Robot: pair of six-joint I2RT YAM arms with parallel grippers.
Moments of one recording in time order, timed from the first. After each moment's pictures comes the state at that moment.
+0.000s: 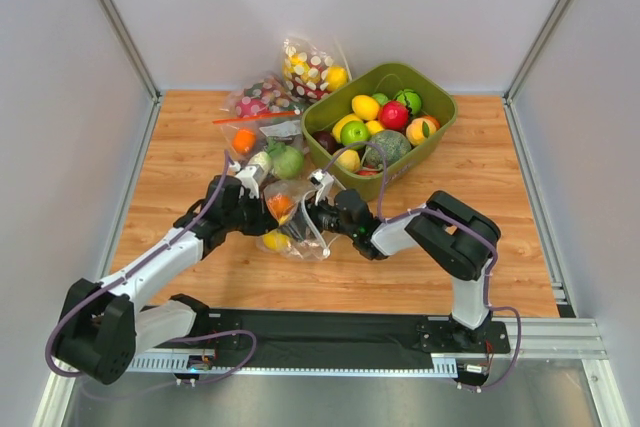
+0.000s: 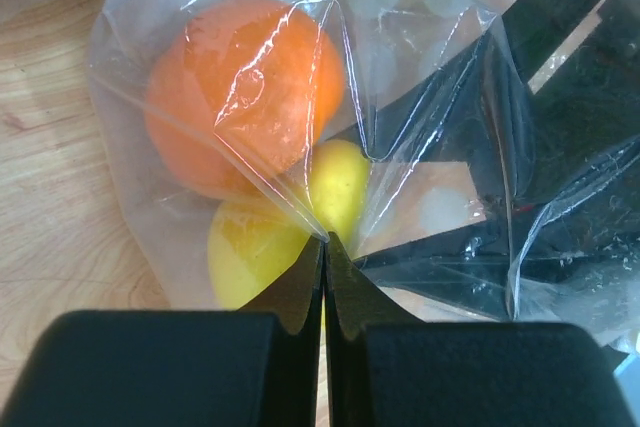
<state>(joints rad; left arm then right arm) -0.41 1.11 0.56 -0.18 0.30 -0.41 0.86 1.91 0.76 0.92 -0.33 0.59</state>
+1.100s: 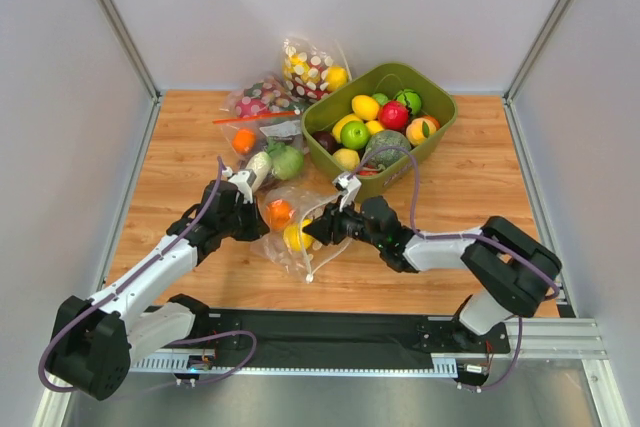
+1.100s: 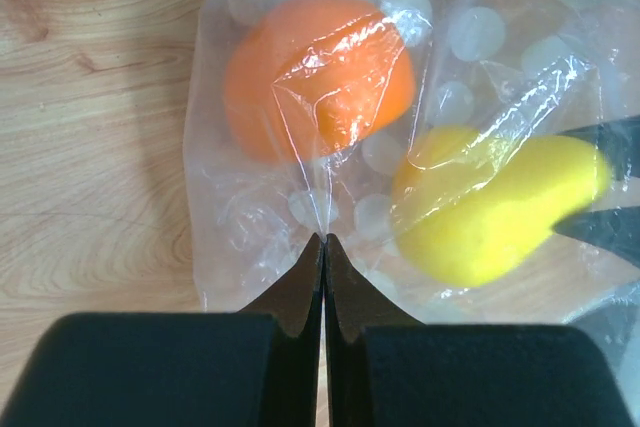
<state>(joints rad) -0.41 1.02 0.55 -0.30 0.20 -0.41 0.85 1.59 0.55 0.79 -0.22 0.48</state>
